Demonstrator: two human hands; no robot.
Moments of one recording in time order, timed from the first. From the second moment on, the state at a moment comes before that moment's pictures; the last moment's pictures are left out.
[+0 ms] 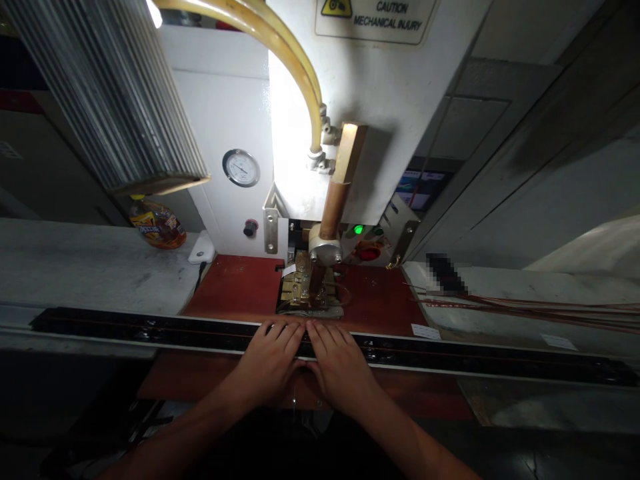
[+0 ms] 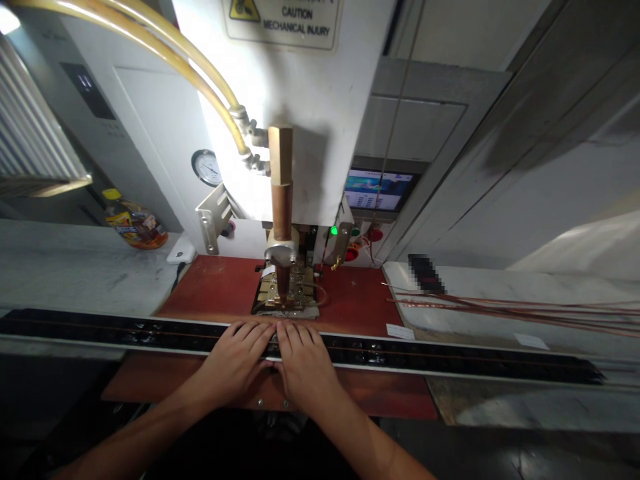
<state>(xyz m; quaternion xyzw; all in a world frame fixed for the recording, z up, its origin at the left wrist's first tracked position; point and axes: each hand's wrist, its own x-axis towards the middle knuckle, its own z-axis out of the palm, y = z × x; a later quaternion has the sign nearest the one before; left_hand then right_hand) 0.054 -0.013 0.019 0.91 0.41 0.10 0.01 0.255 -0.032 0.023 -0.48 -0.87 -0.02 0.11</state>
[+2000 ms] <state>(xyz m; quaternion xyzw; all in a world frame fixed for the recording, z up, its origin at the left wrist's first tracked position) 0.062 -0.004 0.023 0.92 0.38 0.09 0.02 0.268 -0.033 0.029 -0.48 -0.87 0.01 0.09</state>
